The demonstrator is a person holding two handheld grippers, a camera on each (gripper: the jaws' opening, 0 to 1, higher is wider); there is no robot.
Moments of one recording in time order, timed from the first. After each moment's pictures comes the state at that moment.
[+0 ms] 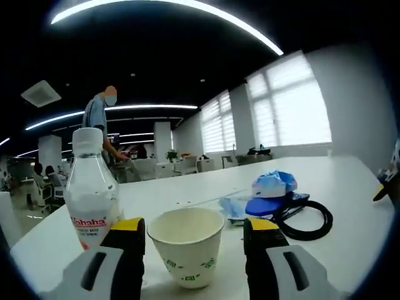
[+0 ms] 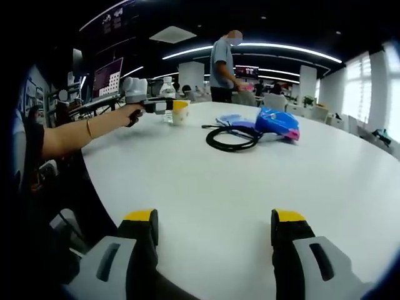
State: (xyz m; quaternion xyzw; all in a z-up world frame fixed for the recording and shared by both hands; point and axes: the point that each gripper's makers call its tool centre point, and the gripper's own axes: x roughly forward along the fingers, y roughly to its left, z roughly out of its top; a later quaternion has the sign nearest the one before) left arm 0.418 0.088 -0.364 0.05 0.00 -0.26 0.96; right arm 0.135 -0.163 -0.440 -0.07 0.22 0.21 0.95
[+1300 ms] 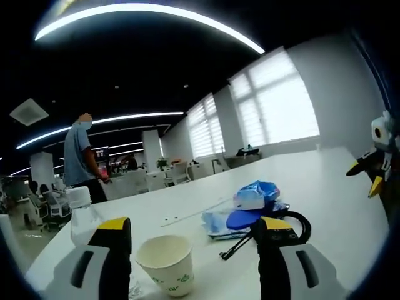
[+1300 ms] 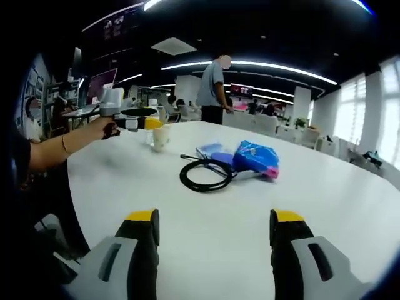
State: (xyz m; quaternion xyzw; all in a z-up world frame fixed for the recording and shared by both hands) left arm 0.384 0.066 -0.325 0.09 -0.02 -0.29 0.95; right arm 0.181 -0.191 -0.382 -0.10 0.15 0.19 0.96
